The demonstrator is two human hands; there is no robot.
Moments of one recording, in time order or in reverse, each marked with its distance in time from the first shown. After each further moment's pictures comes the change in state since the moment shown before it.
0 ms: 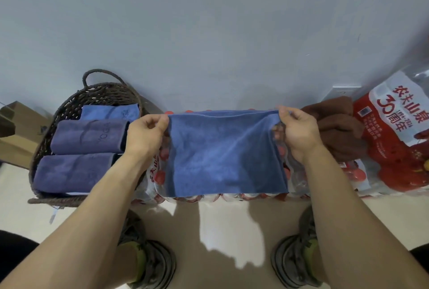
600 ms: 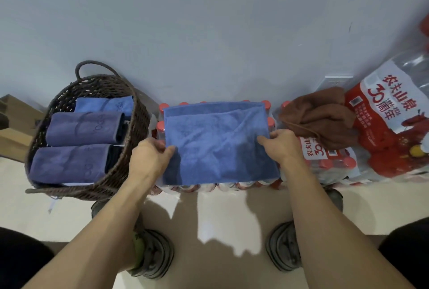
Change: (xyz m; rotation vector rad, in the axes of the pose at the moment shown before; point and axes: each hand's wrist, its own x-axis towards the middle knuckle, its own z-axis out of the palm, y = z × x) left_hand -0.033 -0.050 0.004 0.580 -0.034 -0.062; right_hand -0.035 0.032 -0.002 -0.816 0.027 0.047
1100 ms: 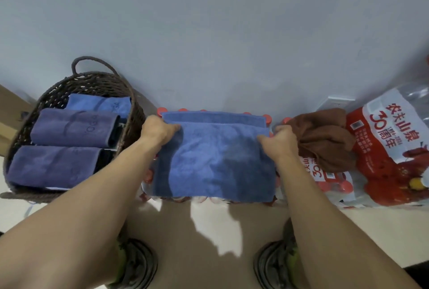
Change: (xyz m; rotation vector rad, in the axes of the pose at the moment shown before) left_hand 0.085 0.046 0.018 -0.171 -0.082 -0.080; right_hand 0.044 -0.021 0.002 -0.009 0.127 0.011
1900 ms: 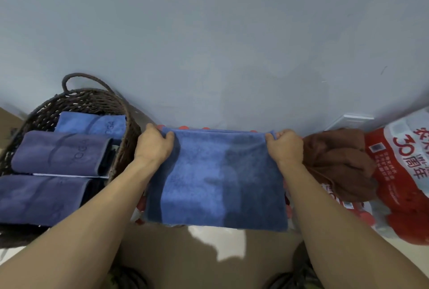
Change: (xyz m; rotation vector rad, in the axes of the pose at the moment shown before) left_hand 0.024 0.001 0.001 0.154 0.108 0.127; right_hand 0.070 -0.012 0.026 -0.099 0.093 -0.079
